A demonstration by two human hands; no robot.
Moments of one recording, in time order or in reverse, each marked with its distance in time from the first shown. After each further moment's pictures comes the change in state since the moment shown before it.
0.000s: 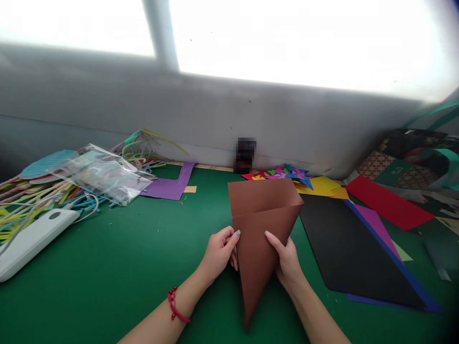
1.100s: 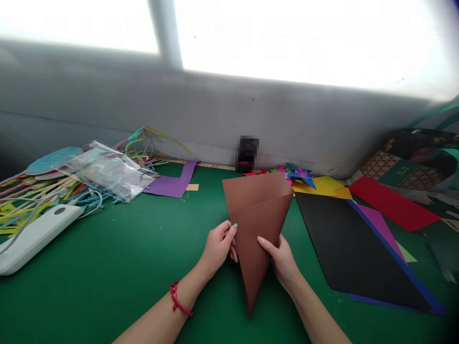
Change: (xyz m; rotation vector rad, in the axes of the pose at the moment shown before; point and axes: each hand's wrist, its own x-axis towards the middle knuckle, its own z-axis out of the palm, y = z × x) left_hand 0.003 0.003 -0.005 -0.014 0.073 0.015; right_hand -0.002 0.008 0.003 -0.140 -0.112 0.053
